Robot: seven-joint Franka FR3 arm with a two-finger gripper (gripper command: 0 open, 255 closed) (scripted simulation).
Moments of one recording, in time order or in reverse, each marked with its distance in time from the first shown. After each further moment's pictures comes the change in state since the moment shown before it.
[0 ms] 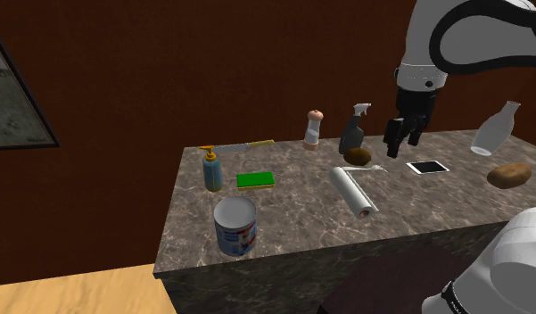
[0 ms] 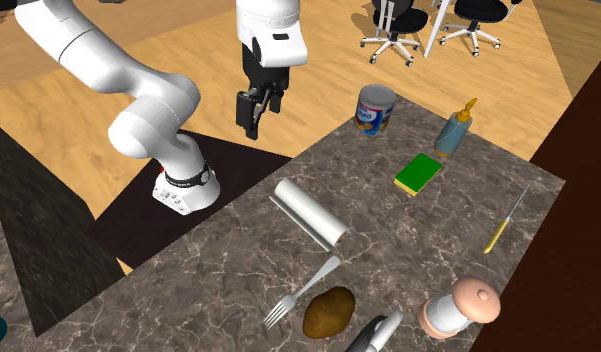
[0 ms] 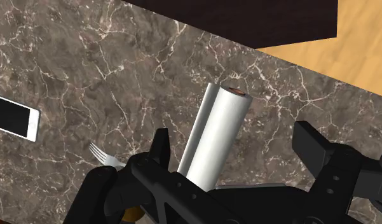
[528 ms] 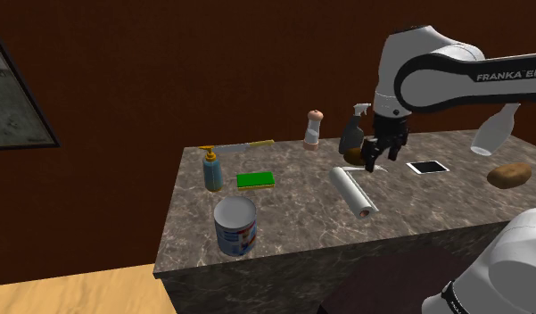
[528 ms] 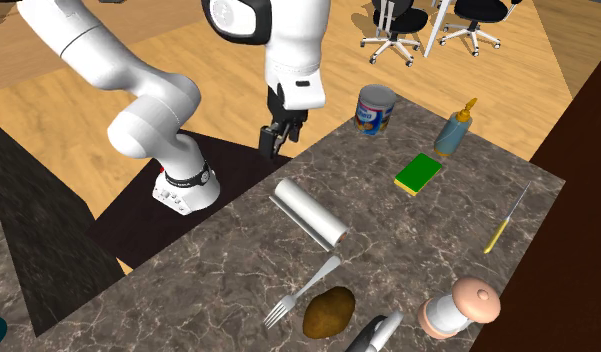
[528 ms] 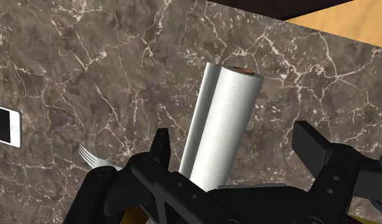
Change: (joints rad) arm -0.023 0.098 0.039 -0.116 -0.012 0.231 0.106
